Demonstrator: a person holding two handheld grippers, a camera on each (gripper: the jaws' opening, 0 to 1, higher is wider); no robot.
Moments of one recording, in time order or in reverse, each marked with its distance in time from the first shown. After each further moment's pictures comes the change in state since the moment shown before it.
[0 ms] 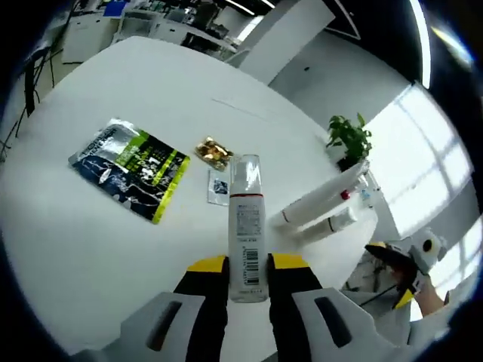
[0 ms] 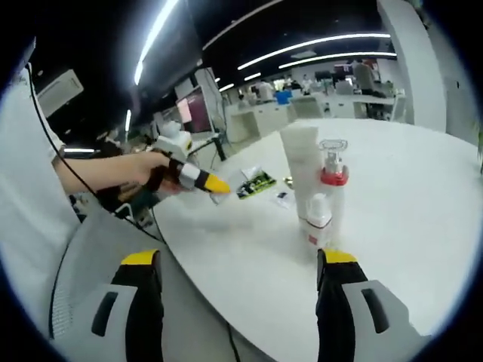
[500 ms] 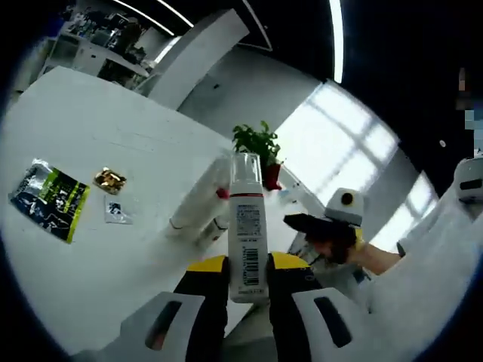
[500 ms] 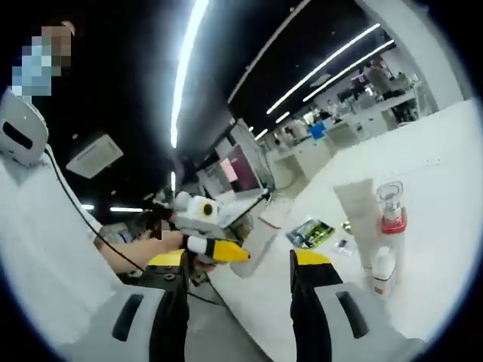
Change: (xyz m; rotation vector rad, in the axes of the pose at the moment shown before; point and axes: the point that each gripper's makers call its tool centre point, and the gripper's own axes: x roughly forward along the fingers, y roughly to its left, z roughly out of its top) left arm -0.046 -0.120 -0.014 0.195 -0.096 -0.487; right arm 0.012 0.041 0.085 0.196 -0.300 0.278
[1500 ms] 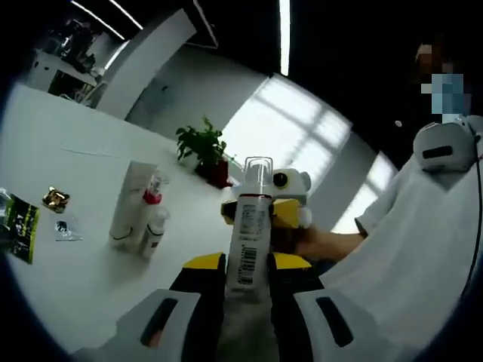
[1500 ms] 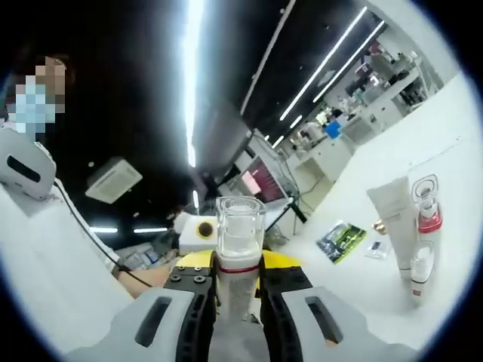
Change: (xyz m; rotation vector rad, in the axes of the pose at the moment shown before) left arm 0.016 -0.050 -0.011 0.096 0.064 -0.131; right arm 0.022 0.025 0.008 0.081 -0.028 0.067
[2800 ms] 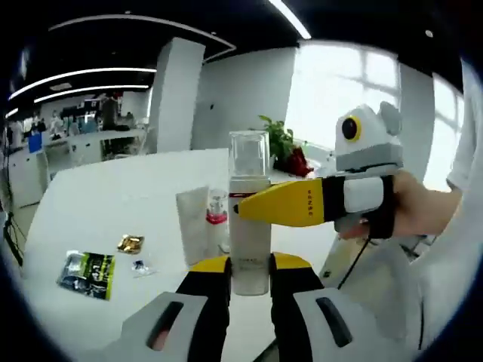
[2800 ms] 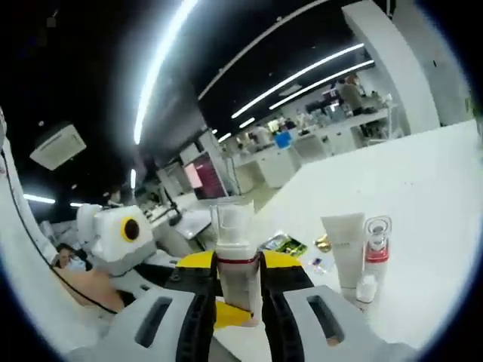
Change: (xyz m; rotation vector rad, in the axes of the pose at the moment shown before) left arm 0.013 0.032 0.021 0.276 -0.038 0.413; right arm -0.003 -0.020 0.021 -0.205 0.026 -0.257
